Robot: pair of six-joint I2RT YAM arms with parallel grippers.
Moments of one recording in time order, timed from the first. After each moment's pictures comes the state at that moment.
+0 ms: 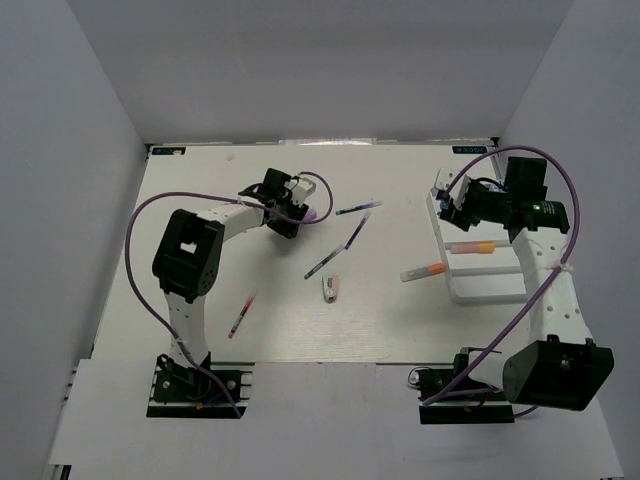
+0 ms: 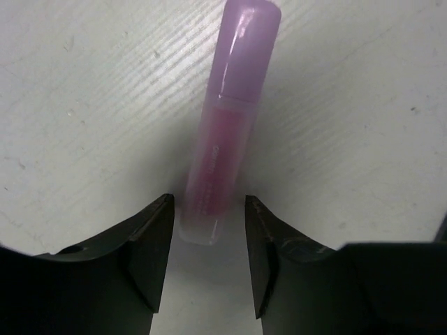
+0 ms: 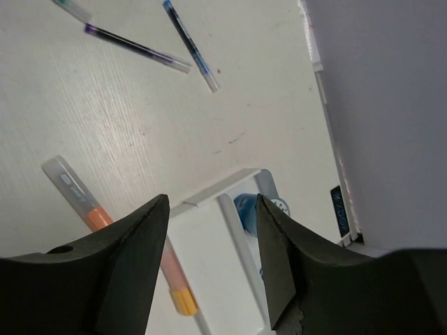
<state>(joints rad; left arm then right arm) -0.42 2.00 1.35 -0.33 0.11 0.20 -0.07 1.22 1.24 -0.79 -0.75 -1.28</state>
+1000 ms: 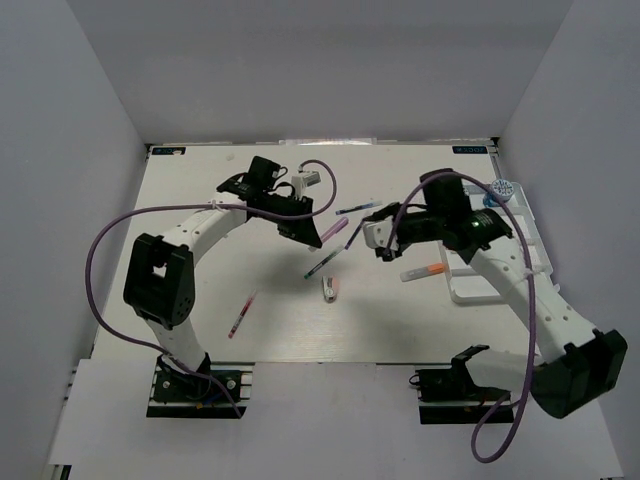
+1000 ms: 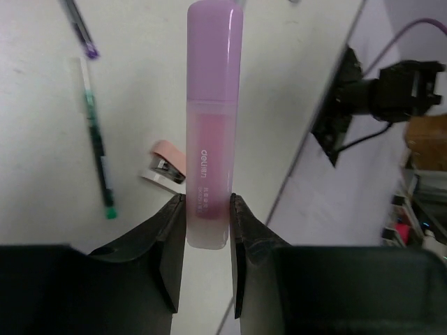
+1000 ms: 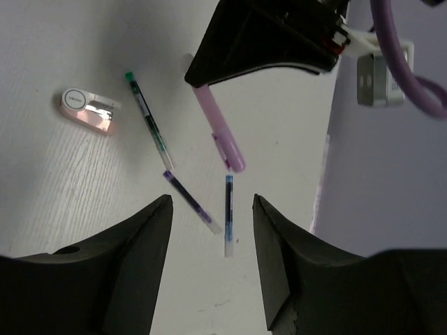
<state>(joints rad) -0.41 1.75 1.37 -0.58 0.85 0.00 0.46 1.17 1.17 -0.72 -0.76 -1.40</state>
